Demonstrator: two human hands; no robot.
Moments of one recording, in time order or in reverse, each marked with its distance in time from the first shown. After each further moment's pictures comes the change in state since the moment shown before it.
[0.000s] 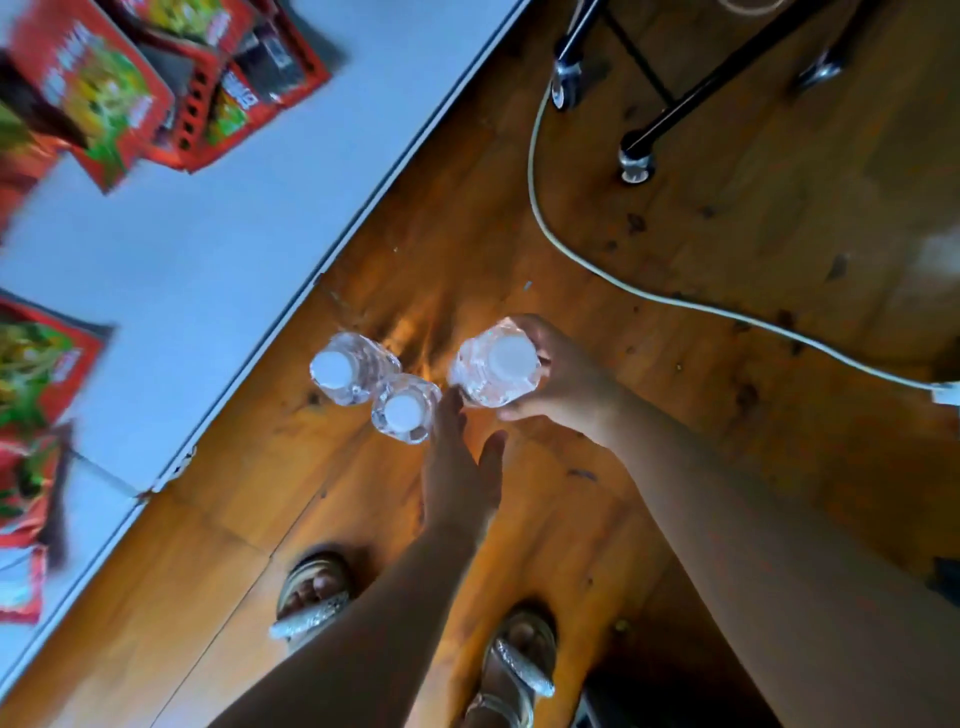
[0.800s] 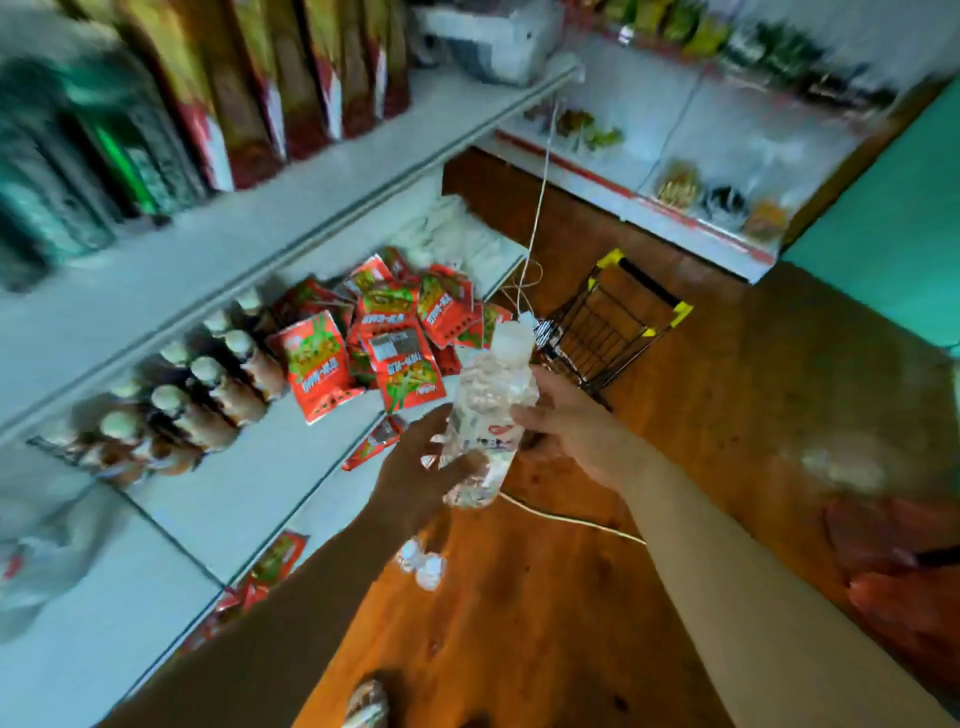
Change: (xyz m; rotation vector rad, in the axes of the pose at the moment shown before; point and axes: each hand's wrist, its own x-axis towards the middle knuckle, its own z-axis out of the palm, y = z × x) left_hand -0.326 0.452 -0.315 -0.165 -0.219 0.500; right_hand -0.407 -0.458 -0.061 0.179 0.068 -0.286
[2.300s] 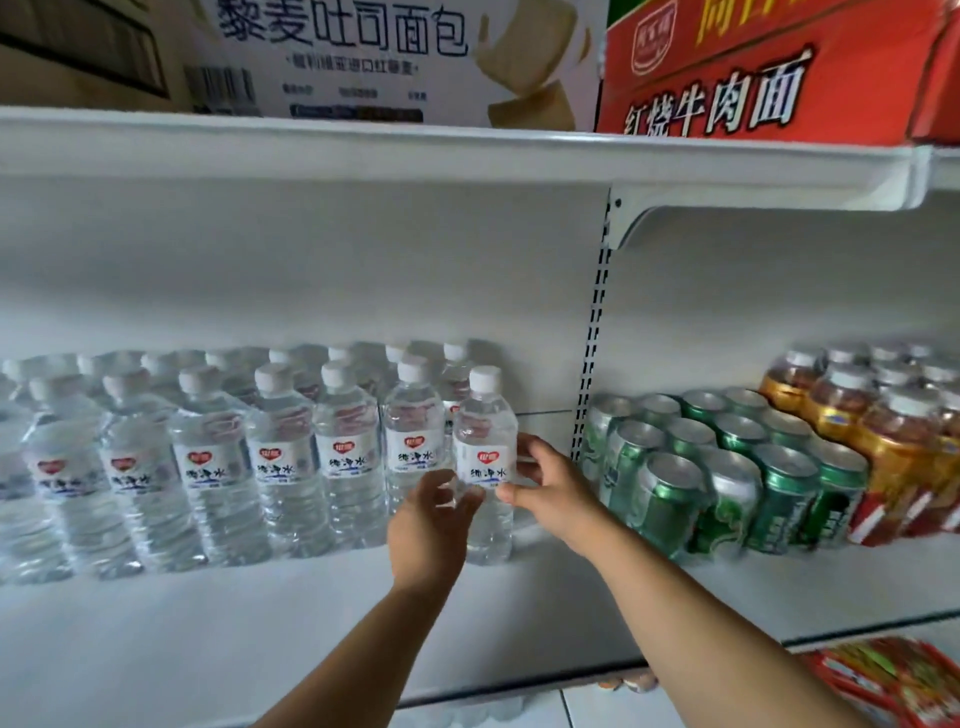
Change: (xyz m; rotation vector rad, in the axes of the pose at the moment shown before) left_hand -0.243 0.116 -0.401 0.314 1.322 -0.030; right_hand 0.004 -0.207 0.510 -0.271 -0.603 -0.647
